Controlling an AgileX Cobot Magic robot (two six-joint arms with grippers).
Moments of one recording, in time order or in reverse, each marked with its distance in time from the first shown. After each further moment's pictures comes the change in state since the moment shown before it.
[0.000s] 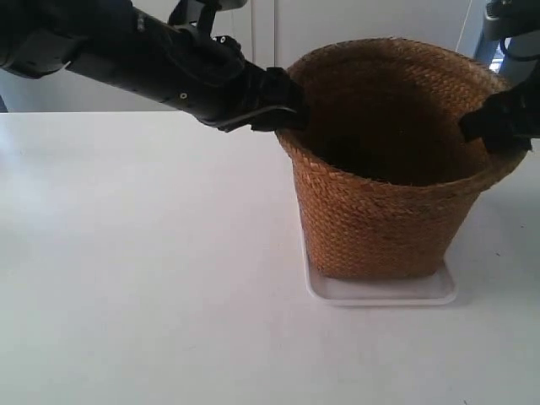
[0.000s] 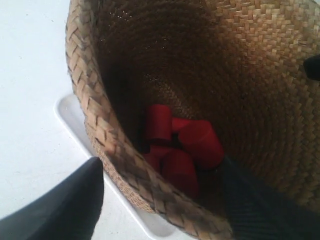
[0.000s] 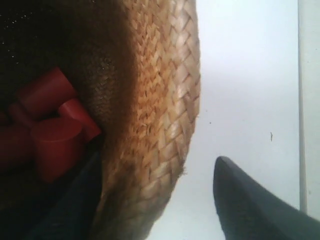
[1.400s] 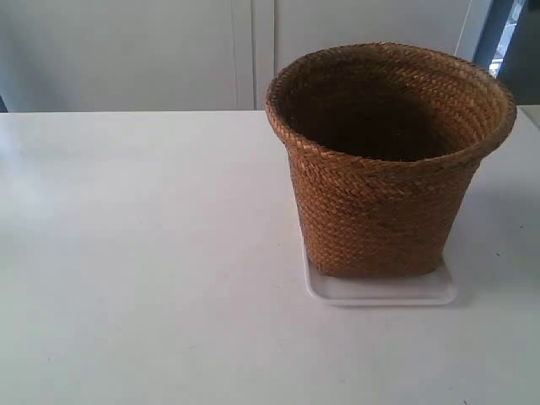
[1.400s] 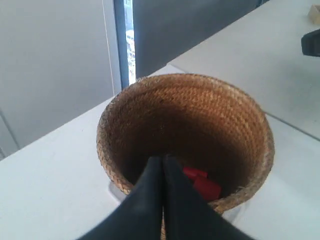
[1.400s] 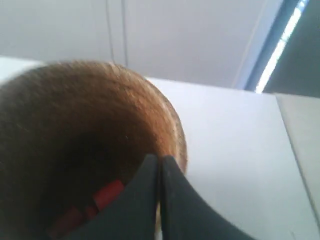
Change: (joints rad) left arm 0.000 -0.394 0.003 0.224 0.031 -0.019; right arm -0.001 -0.338 -0.010 0.187 -0.181 -0.028
